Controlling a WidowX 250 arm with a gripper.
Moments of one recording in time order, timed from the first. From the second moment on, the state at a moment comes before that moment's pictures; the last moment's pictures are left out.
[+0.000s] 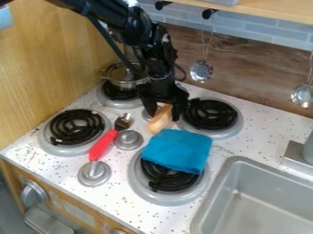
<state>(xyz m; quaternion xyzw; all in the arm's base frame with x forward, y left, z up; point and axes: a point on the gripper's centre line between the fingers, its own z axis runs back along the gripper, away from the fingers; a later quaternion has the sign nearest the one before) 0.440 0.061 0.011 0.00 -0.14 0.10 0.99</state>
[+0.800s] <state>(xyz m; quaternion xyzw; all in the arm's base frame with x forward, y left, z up) 0.370 0.048 0.091 0.00 -0.21 0.06 0.98</state>
